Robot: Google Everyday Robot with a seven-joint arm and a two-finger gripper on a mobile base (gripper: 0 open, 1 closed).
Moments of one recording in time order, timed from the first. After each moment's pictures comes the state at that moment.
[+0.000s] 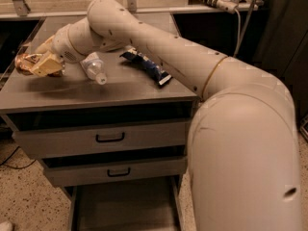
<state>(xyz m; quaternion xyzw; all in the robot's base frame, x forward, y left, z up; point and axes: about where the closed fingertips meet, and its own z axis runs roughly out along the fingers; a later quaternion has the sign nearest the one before) 0.665 0.308 0.903 -0.65 0.54 0.27 0.46</state>
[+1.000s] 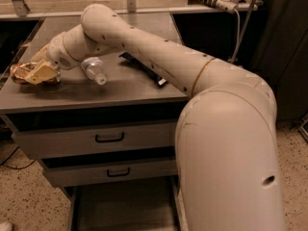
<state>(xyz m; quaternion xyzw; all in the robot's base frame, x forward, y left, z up) 0.654 0.332 0.878 -0.66 0.54 0.30 0.43</state>
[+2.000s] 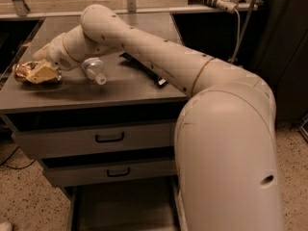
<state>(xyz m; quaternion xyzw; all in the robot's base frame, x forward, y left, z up) 0.654 0.332 0.878 -0.66 0.54 0.30 0.43</state>
